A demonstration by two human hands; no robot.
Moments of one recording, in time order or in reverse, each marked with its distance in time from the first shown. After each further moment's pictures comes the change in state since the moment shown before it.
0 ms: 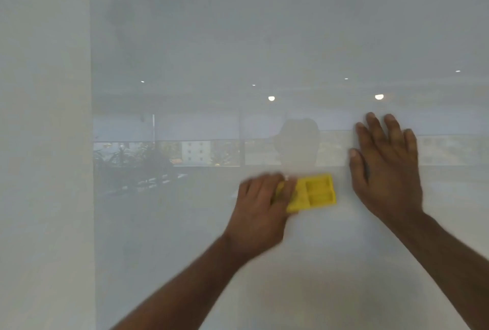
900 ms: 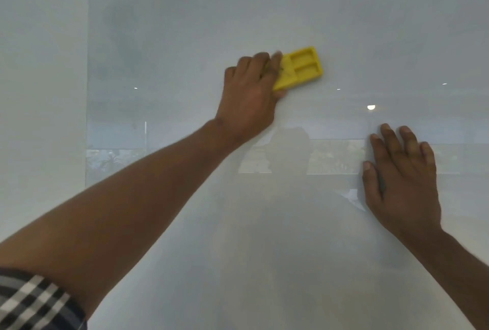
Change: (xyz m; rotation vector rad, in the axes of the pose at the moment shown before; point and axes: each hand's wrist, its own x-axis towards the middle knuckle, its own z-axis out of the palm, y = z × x) left_hand 0.175 -0.114 -0.047 0.141 -0.005 -0.114; right_hand -0.002 0.003 0.003 -0.083 0.031 0.007
